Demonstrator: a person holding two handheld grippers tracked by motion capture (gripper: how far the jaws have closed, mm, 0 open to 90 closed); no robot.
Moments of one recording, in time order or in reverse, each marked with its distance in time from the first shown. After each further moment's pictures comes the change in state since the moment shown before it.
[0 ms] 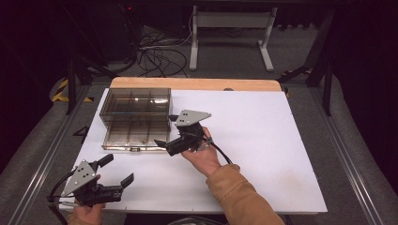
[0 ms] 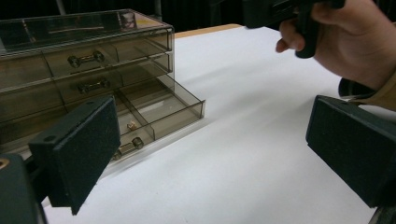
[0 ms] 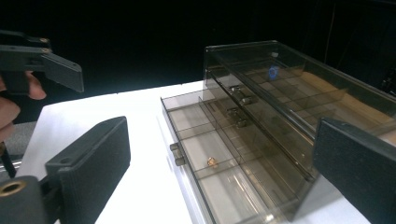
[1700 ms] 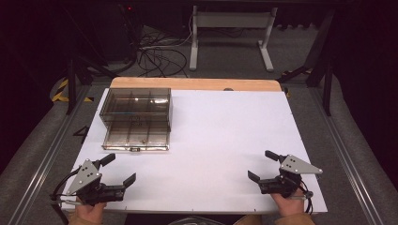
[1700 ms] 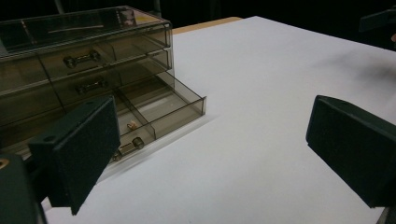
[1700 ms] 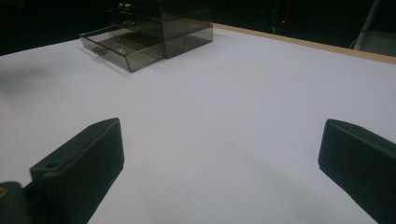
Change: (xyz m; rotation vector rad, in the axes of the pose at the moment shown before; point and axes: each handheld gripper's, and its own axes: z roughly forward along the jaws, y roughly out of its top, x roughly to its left) left arm -0.001 0.000 0.006 0.024 -0.002 0.031; right arm 0.006 -0.153 -0.236 -0.011 -0.361 0.201
